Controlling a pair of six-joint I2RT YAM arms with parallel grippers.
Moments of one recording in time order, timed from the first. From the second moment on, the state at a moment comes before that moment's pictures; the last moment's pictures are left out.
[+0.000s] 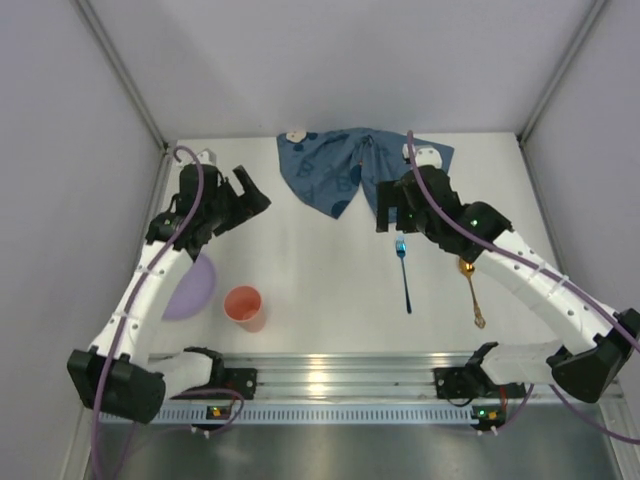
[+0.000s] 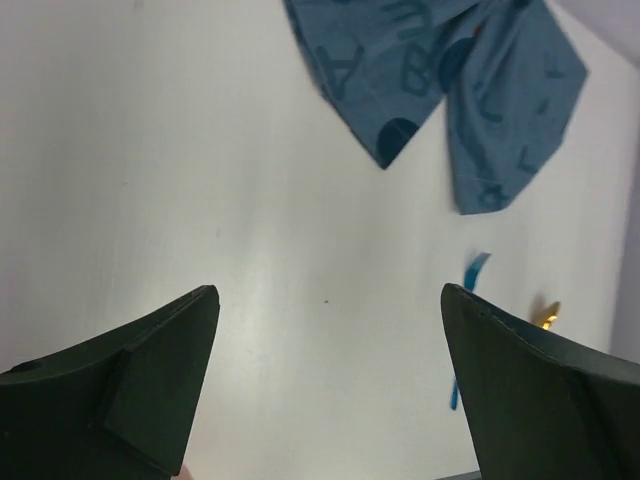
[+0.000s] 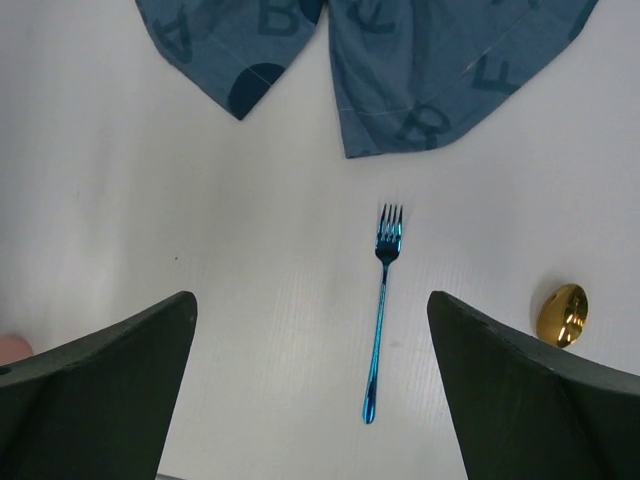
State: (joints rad) left arm -0.22 1.11 1.14 -0.60 0.06 -0.69; right arm 0.73 1.25 1.33 -0.75 0.40 0.41
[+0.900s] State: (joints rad) left arm -0.54 2.19 1.81 -0.68 -0.17 -0.87; right arm 0.73 1.03 1.23 -0.95 0.29 0.61
